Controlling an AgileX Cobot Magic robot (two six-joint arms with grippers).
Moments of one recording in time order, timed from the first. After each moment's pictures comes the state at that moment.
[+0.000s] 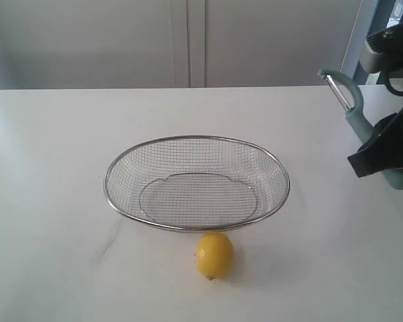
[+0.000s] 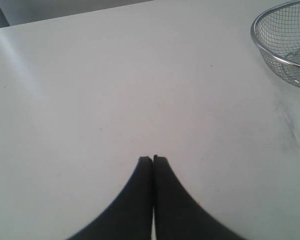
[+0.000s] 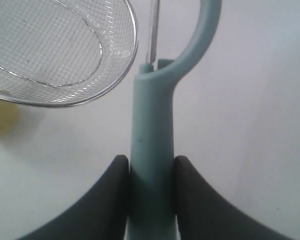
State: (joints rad) left arm -0.08 0.00 0.02 -0.10 0.40 0.21; right arm 0.29 1.09 -0.94 0.00 0.88 -0.20
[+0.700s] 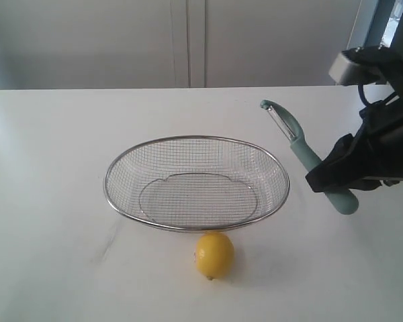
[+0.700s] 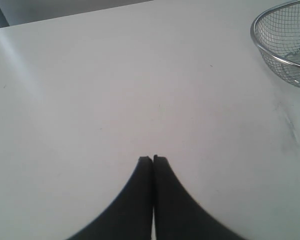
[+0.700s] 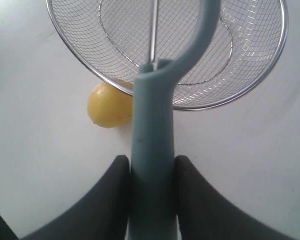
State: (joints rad) left arm -0.08 0.00 0.02 -0.10 0.40 0.21; right arm 0.11 1.25 -0.94 0.60 1.02 -0.77
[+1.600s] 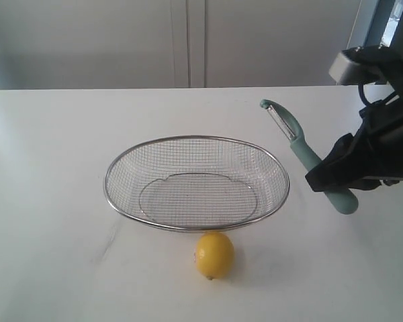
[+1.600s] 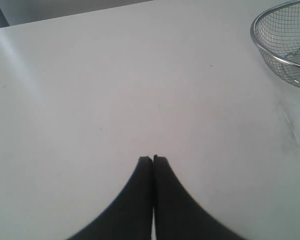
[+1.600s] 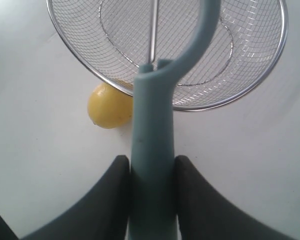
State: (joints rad) left arm -0.08 0.00 0.02 -0.10 0.40 0.21; right arm 0.11 1.25 -0.94 0.60 1.02 -0.77
